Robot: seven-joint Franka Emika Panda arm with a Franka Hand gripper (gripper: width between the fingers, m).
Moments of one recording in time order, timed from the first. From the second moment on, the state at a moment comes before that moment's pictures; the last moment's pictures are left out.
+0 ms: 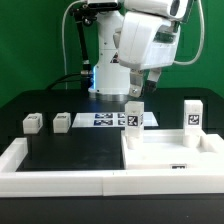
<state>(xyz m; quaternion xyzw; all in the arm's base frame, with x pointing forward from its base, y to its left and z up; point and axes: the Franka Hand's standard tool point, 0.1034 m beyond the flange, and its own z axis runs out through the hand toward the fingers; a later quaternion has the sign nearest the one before) 0.555 0.017 0.123 0.84 0.53 -0.05 0.10</state>
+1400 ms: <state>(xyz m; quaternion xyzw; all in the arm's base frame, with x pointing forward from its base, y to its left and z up) 0.511 -0.057 0.117 0.96 0.26 -0.05 0.07</state>
